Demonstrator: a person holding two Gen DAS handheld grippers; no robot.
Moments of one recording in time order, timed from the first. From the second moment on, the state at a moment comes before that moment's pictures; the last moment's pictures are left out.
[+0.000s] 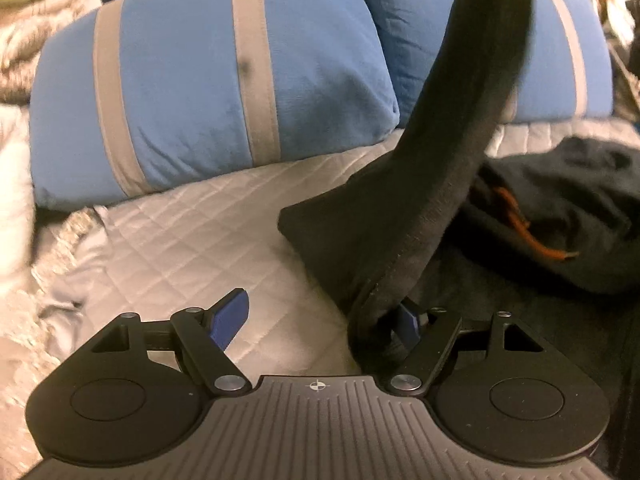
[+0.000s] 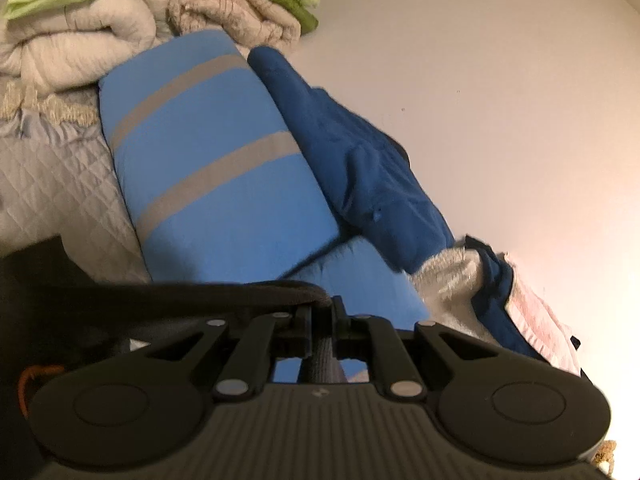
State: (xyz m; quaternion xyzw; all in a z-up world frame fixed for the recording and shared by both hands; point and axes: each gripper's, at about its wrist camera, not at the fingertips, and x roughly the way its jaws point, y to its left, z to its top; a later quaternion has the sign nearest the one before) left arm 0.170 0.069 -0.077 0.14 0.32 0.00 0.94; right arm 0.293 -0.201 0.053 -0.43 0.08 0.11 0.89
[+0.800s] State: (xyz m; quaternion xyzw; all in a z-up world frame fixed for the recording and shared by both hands) left arm 0.173 0.043 -0.070 0.29 0.30 -0.03 0.91; right arm 0.178 -0.321 -0.002 -0.44 0.22 0.12 0.86
